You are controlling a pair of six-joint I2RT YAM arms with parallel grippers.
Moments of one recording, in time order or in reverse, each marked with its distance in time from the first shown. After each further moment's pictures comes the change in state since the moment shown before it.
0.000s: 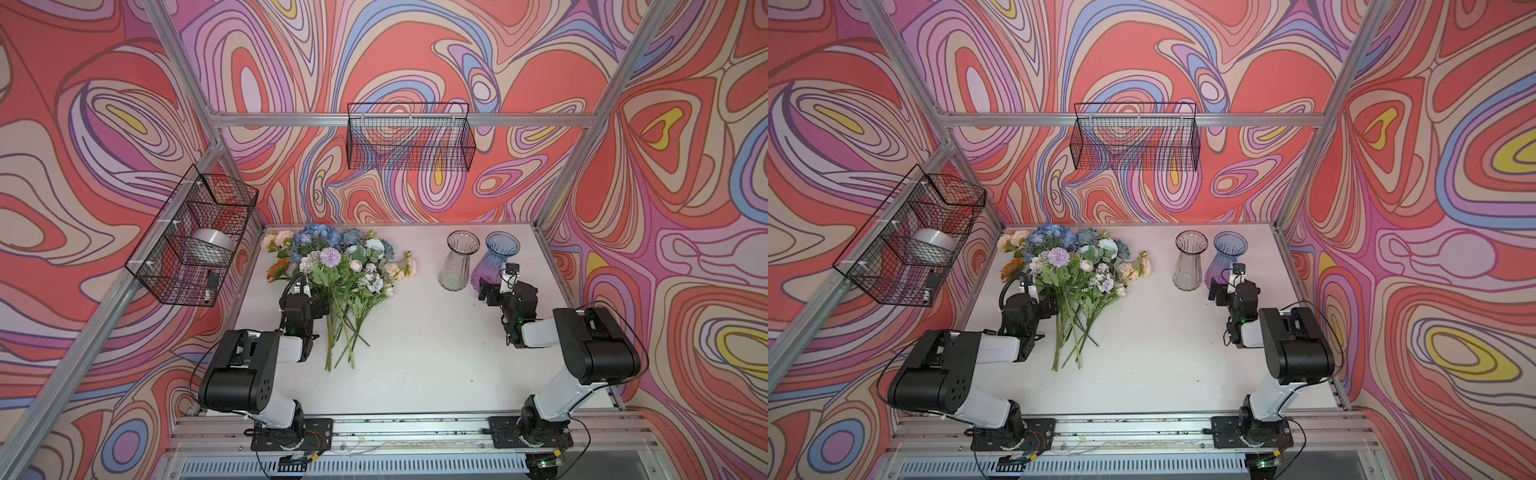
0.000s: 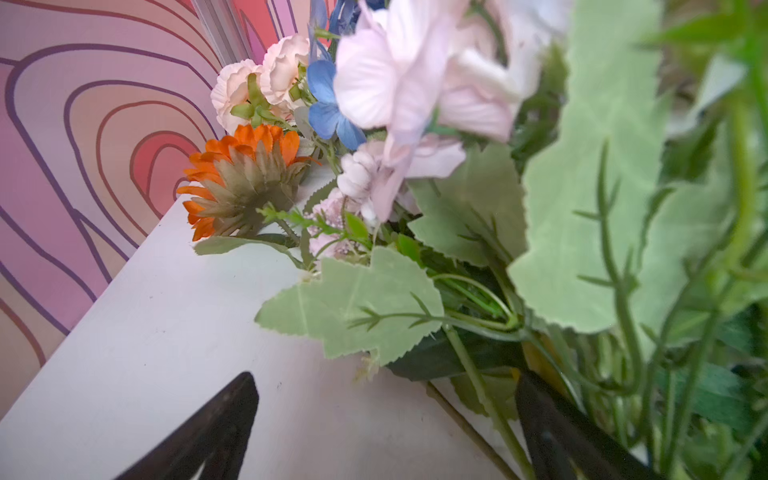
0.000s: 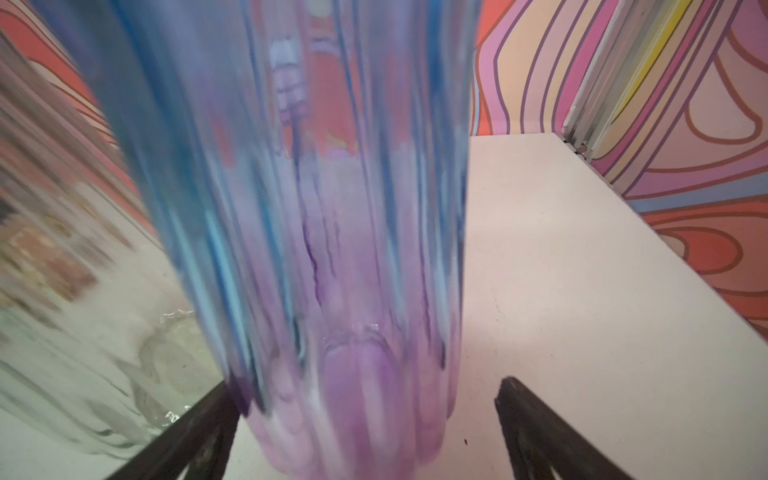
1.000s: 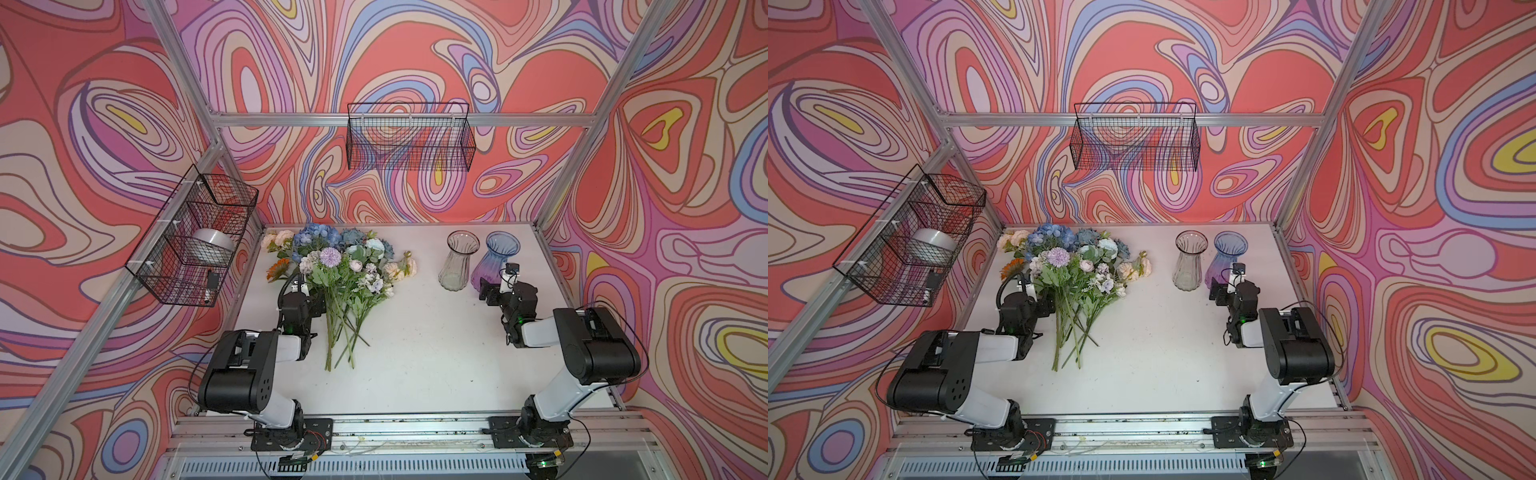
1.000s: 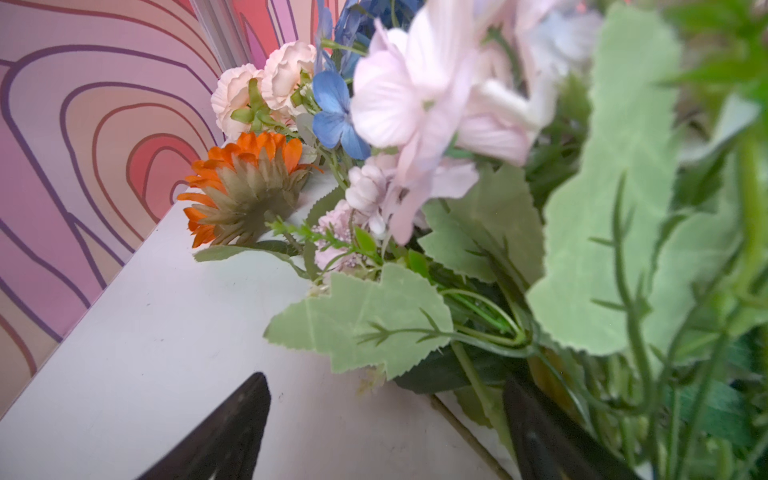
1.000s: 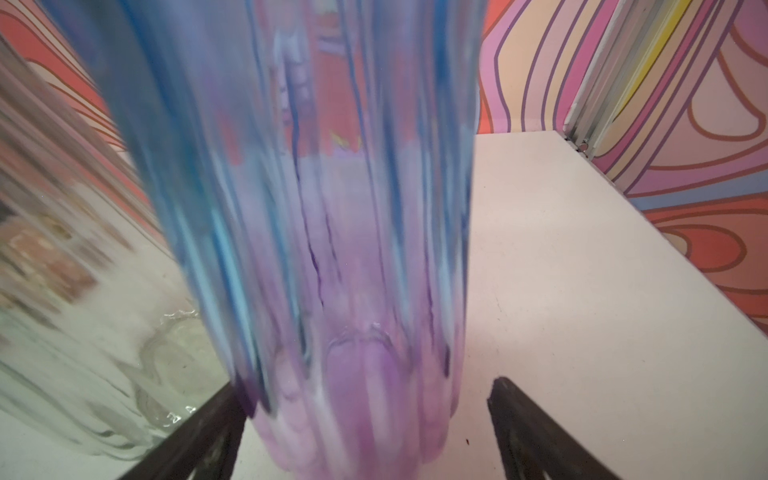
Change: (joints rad) left arm 0.026 -0.031 0.011 -0.038 0.029 -0.009; right arm 0.000 -0.019 0.019 -0.057 0.000 0.005
